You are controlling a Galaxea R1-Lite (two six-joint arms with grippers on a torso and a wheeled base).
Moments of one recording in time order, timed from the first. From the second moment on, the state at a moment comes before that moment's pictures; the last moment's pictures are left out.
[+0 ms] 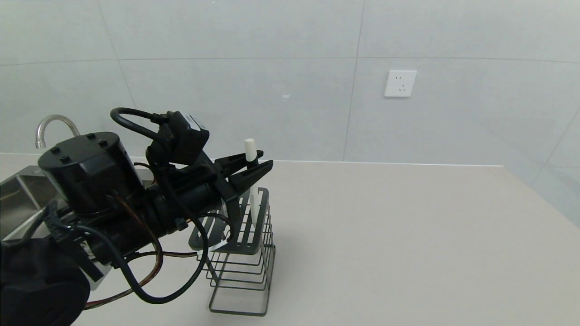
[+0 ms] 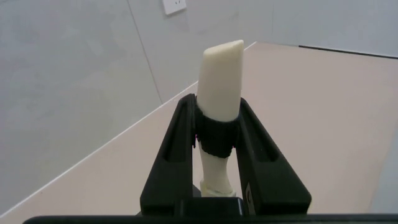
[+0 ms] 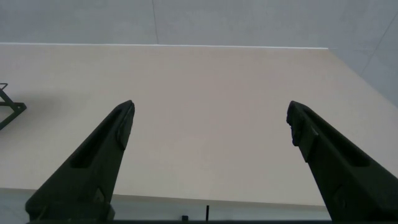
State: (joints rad) left arm -0.59 1.62 -0.57 -1.12 -0.31 0.17; right arm 0.00 0.00 0.00 0.00 0.01 -0.01
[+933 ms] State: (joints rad) left arm -0.57 1.62 -0.53 -1.17 -0.40 0.16; right arm 0.00 0.00 0.00 0.00 0.01 0.00
